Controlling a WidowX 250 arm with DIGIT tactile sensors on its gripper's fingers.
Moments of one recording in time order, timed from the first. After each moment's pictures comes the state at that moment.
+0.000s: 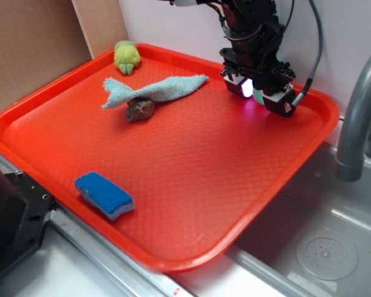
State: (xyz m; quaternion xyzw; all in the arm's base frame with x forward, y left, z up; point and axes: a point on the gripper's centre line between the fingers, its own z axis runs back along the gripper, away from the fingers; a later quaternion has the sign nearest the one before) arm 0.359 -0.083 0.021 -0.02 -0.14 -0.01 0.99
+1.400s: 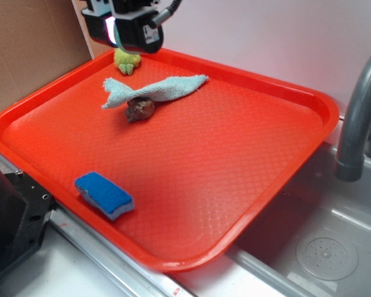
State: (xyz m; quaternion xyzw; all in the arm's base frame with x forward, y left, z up) arm 0.200 -0.064 0.164 -0.05 0.02 0.07 1.00
